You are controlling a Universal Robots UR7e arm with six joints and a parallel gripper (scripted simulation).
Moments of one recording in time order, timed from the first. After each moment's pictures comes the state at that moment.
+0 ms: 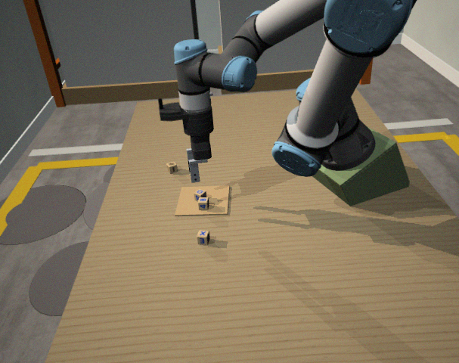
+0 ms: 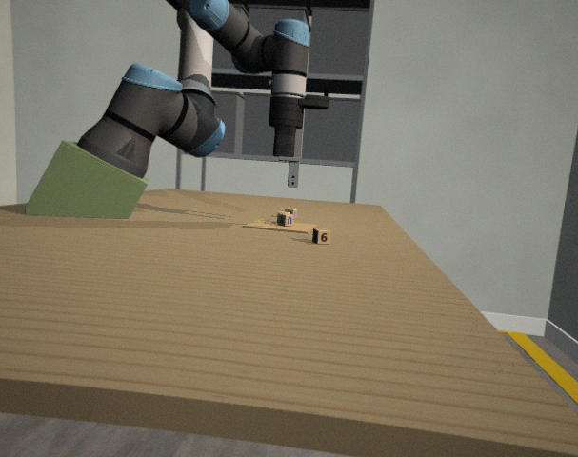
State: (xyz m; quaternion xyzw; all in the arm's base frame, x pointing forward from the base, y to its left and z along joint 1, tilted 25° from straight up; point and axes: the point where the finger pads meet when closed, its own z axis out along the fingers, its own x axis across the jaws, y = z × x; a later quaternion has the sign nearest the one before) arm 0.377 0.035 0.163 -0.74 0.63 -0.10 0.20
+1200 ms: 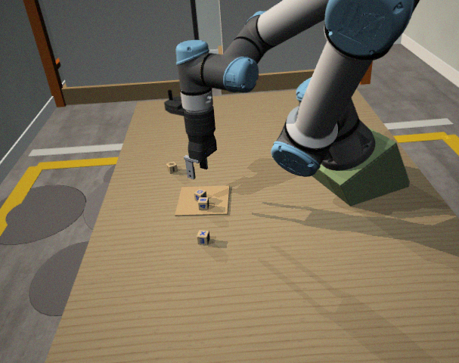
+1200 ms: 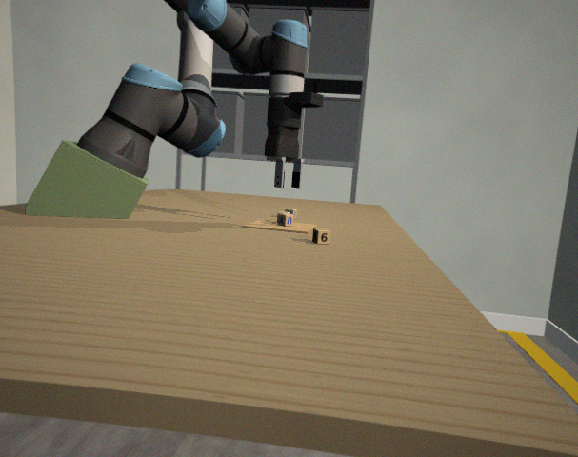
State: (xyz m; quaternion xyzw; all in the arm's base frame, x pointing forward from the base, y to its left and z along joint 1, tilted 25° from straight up) arm 0.371 0.017 0.155 -0.46 0.86 -0.02 0.22
